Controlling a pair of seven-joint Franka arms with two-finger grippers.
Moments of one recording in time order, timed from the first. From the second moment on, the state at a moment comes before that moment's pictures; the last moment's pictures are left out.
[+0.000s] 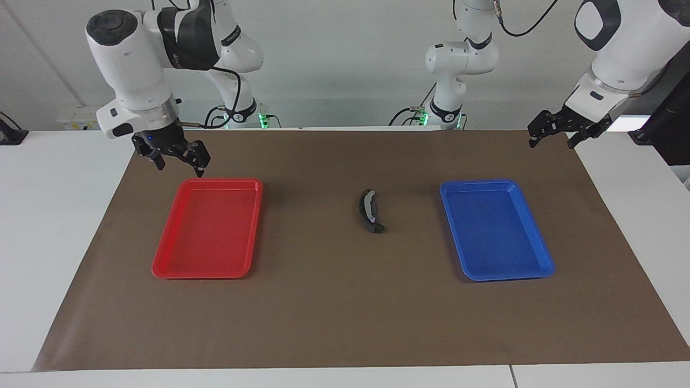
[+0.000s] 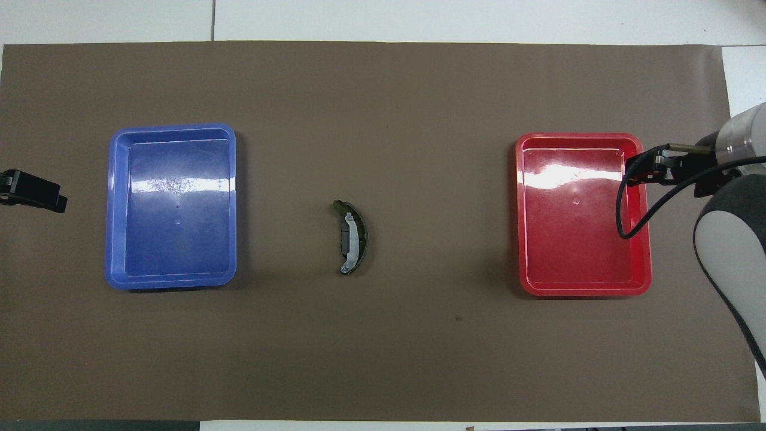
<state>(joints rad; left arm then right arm) -0.06 -0.01 0.06 -1.60 0.02 1.48 0.13 0.05 -0.06 -0.01 -1.78 -0.07 1.70 0.25</state>
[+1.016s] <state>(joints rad) -0.06 -0.01 0.06 -1.60 0.02 1.49 0.13 0.03 -0.06 0.00 -1.60 -0.04 1.46 0.12</state>
